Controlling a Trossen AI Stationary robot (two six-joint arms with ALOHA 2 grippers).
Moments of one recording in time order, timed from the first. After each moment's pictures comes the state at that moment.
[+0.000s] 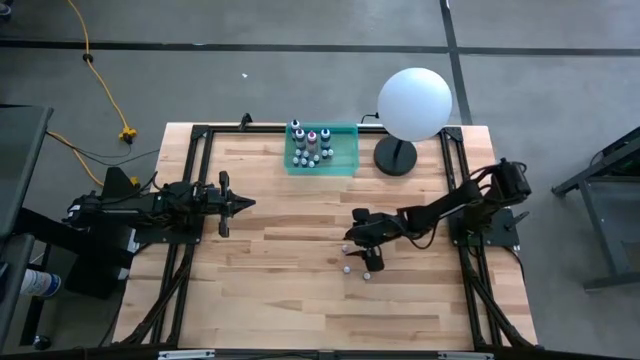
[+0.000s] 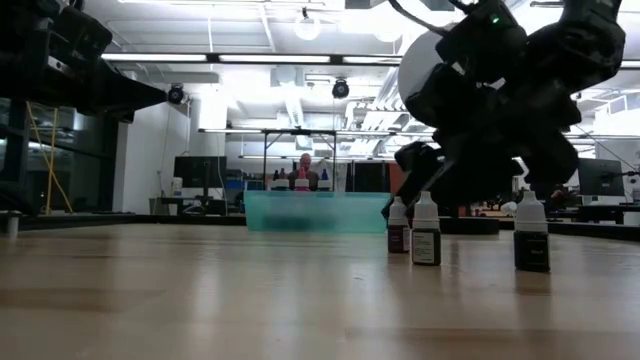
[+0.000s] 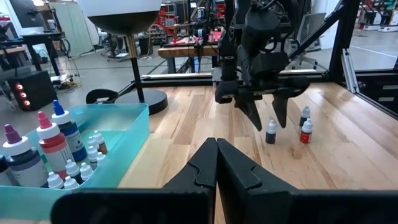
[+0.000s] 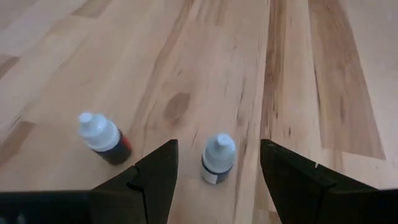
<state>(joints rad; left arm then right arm) 0.02 0.06 0.04 -0.01 -0.09 0.07 0.15 1.69 0.57 0.50 -0.06 -0.03</state>
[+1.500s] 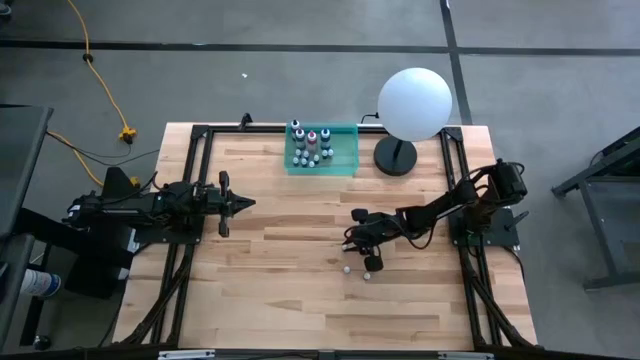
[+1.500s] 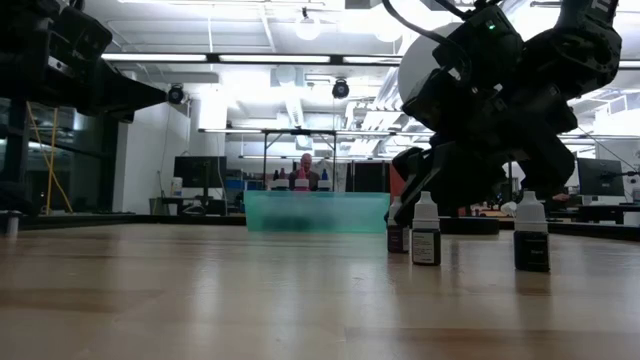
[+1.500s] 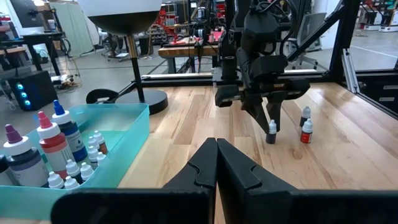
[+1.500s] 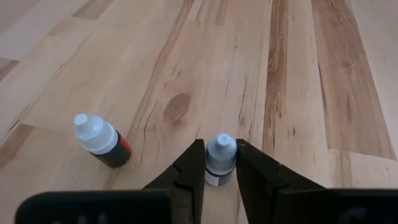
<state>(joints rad) 0.02 0.06 0.04 -0.01 -0.09 0.07 0.14 1.72 0.57 0.54 -0.08 -0.02</state>
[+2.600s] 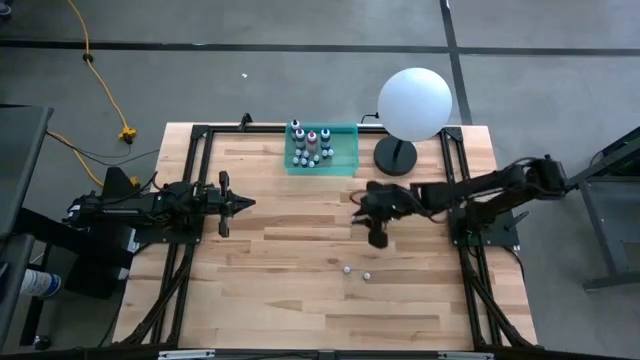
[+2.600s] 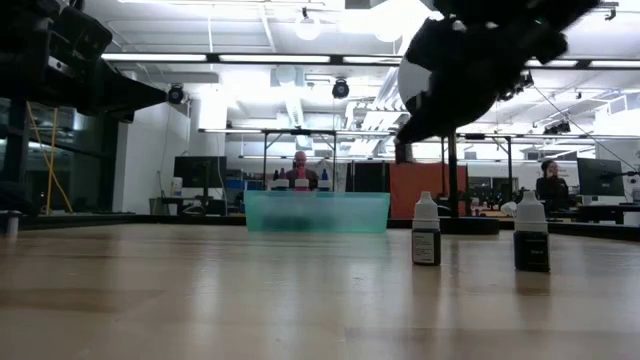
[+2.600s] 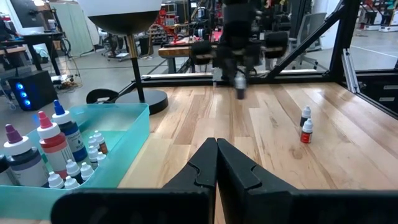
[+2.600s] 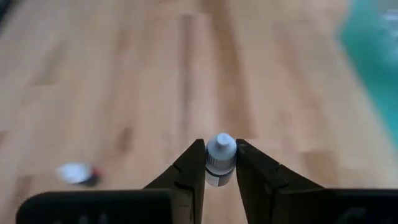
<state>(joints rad) 0.02 0.06 0.04 -0.01 -0.09 0.07 0.02 1.35 0.67 0.04 -0.03 0.10</state>
